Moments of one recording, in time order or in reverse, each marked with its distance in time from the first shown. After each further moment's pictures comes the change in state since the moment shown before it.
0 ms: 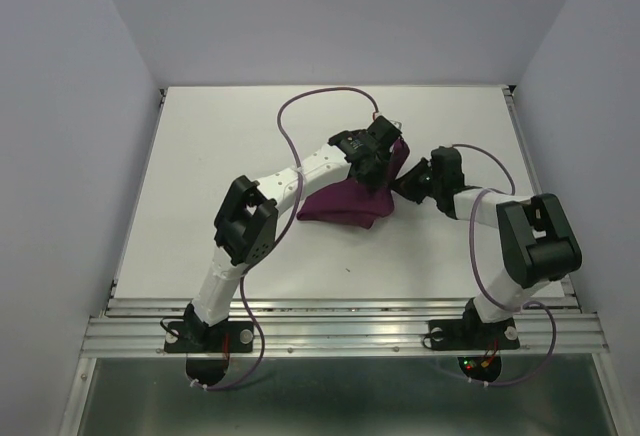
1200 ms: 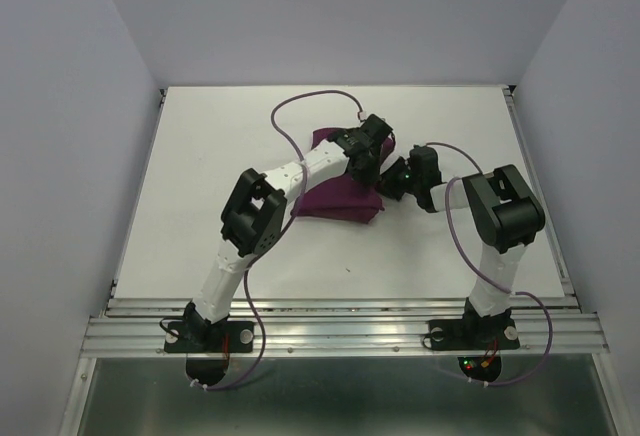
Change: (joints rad) left arm 0.060 0.086 0.005 0.058 -0.008 -0.107; right arm 0.077 0.331 0.137 0.238 -0.105 0.042
